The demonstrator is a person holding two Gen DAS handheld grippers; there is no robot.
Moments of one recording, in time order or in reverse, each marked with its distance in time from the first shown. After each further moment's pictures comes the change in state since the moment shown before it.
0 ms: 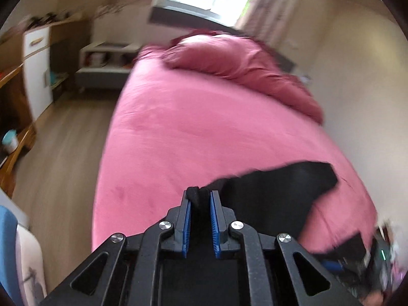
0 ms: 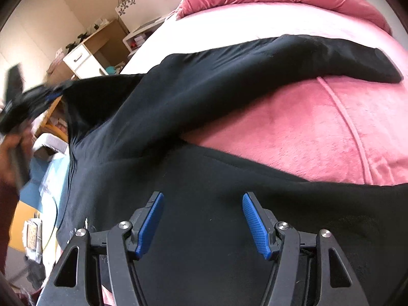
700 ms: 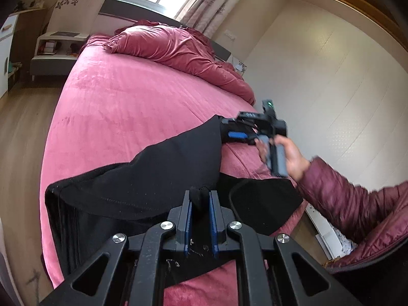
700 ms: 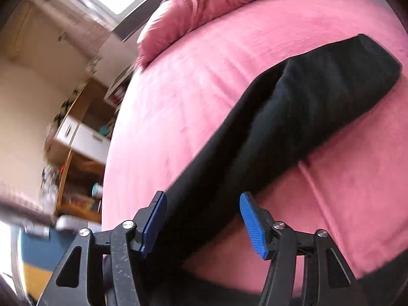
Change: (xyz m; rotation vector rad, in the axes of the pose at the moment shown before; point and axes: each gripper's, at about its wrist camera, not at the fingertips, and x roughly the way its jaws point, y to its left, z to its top) left arm -0.123 -0.061 -0.141 0.034 0.050 -0.337; right arm 0.003 -0.091 0.144 0.341 -0.114 0.085
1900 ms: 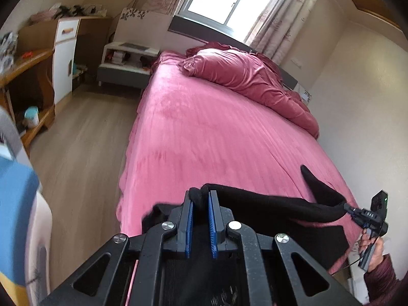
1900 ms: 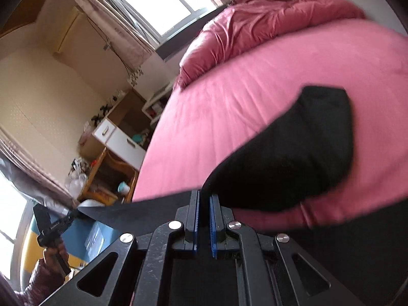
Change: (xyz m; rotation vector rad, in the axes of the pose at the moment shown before) left arm -0.035 0.091 0.061 -0.166 -0.115 0.353; right arm -0.152 -0.015 -0.109 -0.140 -0.142 0.167
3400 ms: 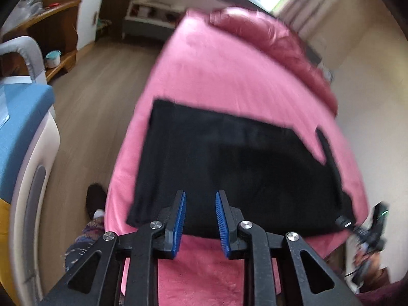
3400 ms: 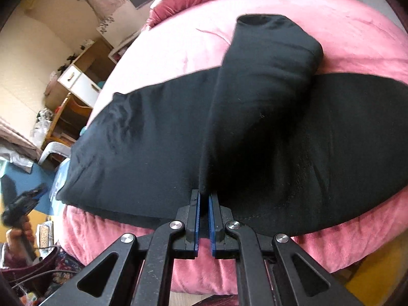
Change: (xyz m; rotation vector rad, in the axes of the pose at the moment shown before) left arm 0.010 -0.008 -0.133 -0.101 0.231 0.116; right arm -0.013 -0.048 -0.139 -0.051 0.255 -0.203
